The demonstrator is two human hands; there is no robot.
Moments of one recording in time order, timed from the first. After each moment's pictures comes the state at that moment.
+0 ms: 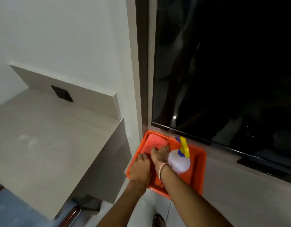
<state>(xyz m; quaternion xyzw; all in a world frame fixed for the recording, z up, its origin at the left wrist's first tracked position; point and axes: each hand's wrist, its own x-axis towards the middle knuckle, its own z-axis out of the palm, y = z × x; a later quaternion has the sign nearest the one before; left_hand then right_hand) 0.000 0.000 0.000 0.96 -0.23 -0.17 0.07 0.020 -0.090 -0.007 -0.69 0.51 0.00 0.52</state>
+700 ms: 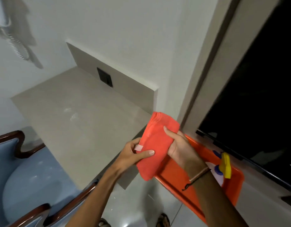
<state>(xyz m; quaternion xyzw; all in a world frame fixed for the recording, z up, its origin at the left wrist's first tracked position) 0.063 0.138 0.059 0.68 -0.06 -0.25 0.68 0.045 -0.048 0.104 -0.43 0.23 0.09 0.87</state>
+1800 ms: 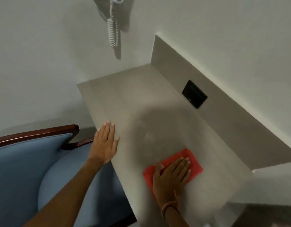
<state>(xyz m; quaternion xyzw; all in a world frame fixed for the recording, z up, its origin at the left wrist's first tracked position) 0.289 0.560 -0.076 0.99 0.01 -0.01 0.15 0.219 0.320 -0.078 -0.97 0.19 0.00 0.12</state>
